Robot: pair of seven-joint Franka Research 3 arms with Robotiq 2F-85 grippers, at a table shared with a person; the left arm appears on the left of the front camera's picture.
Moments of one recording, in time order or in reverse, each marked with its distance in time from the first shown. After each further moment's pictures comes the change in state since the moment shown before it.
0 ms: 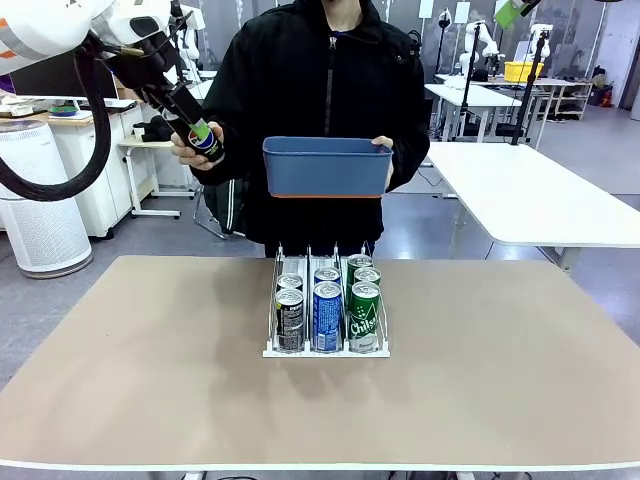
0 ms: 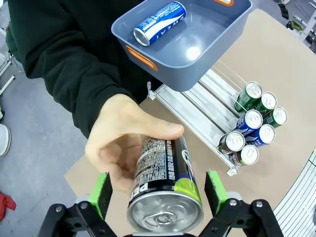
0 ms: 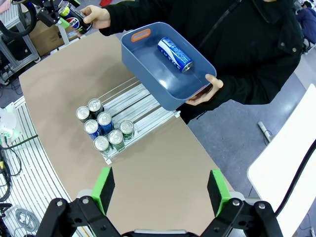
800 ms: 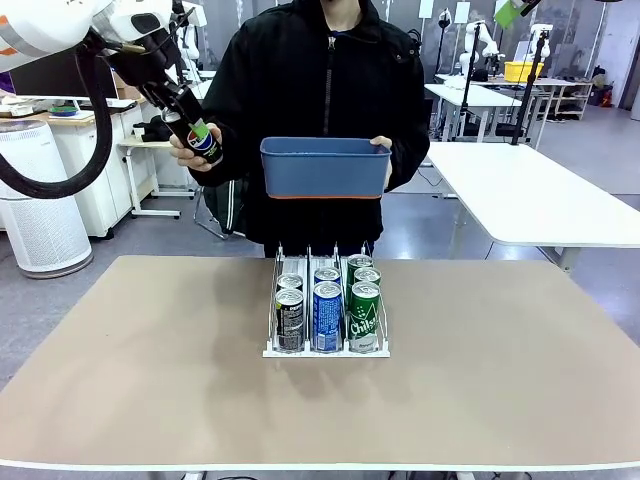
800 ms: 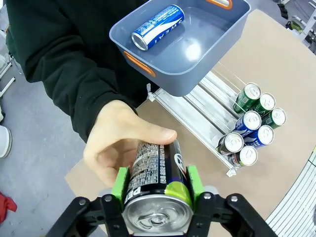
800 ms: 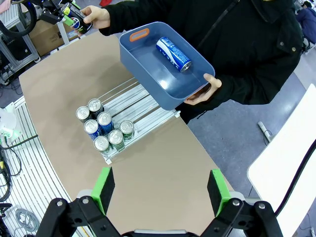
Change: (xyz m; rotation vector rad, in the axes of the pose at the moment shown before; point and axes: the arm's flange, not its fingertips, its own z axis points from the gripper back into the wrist) left arm 0.004 -0.003 0.003 0.001 -0.006 -0.007; right arm 0.000 0.000 0.000 0.000 0.000 0.000
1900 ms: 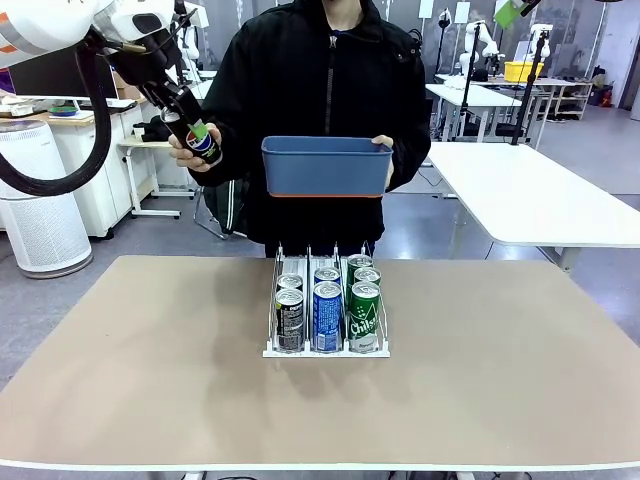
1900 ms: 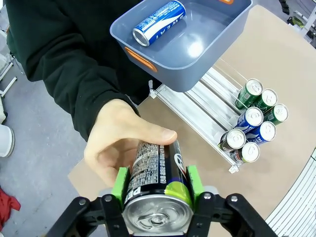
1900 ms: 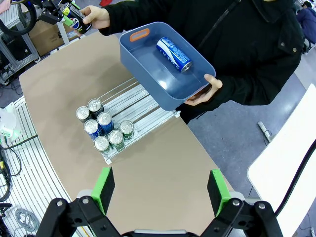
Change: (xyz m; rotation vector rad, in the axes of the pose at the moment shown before) left arm 0.001 -0.001 0.000 0.010 0.020 -0.016; right arm 0.000 0.000 0.000 0.000 0.000 0.000
